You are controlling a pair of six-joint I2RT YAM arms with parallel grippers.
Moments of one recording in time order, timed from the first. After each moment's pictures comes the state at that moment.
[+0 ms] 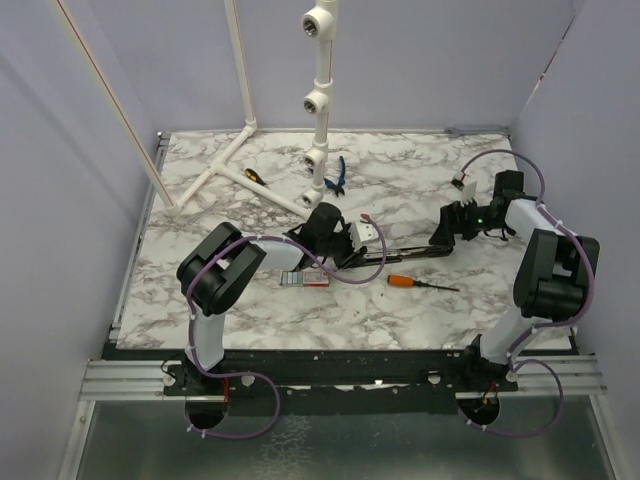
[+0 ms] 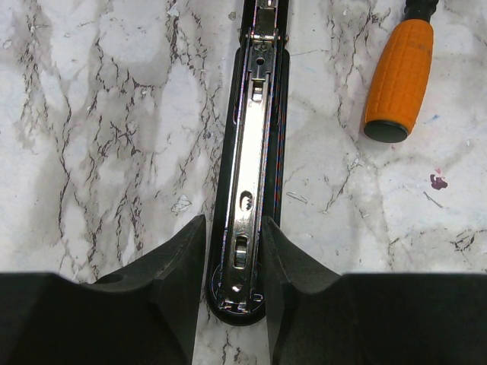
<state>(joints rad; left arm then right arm) -0.72 1.94 1.00 0.35 0.52 0.40 -0.21 1.71 1.09 -0.59 -0.74 -0.59</state>
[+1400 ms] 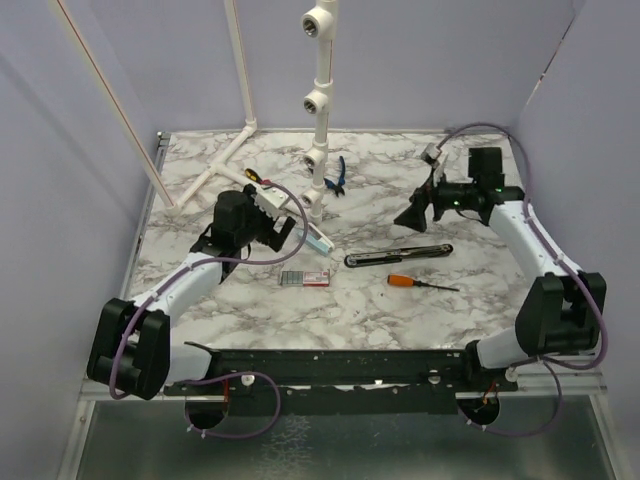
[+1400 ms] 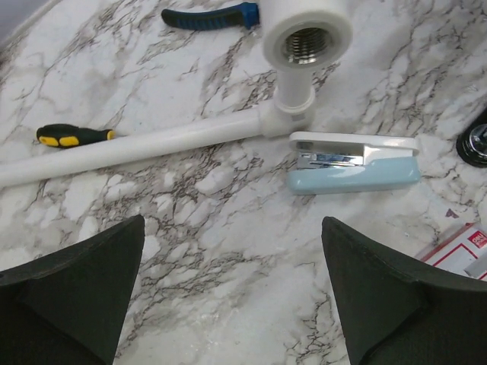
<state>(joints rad) -0.36 1.28 0.70 0.16 0.26 0.35 0.03 1.42 1.17 -0.49 -0.93 -0.43</state>
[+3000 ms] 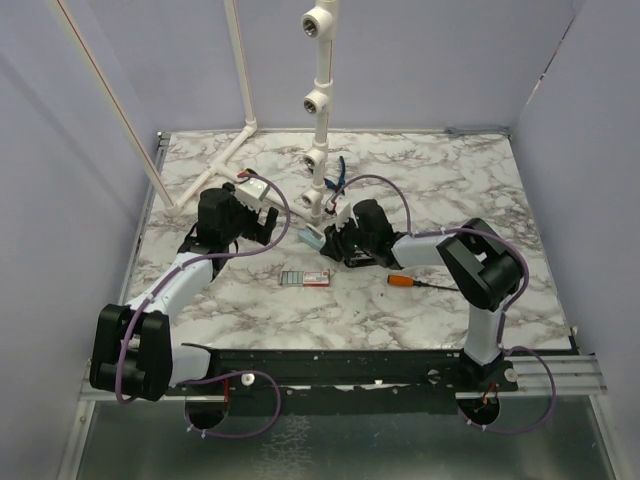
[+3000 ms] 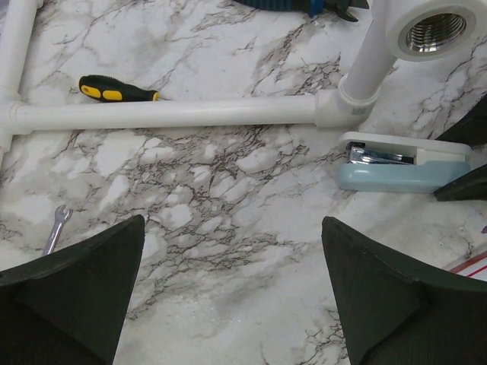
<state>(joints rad) -0.20 1.26 0.69 0.15 0.26 0.24 0.66 1.92 0.95 0.41 -0.33 -0.05</state>
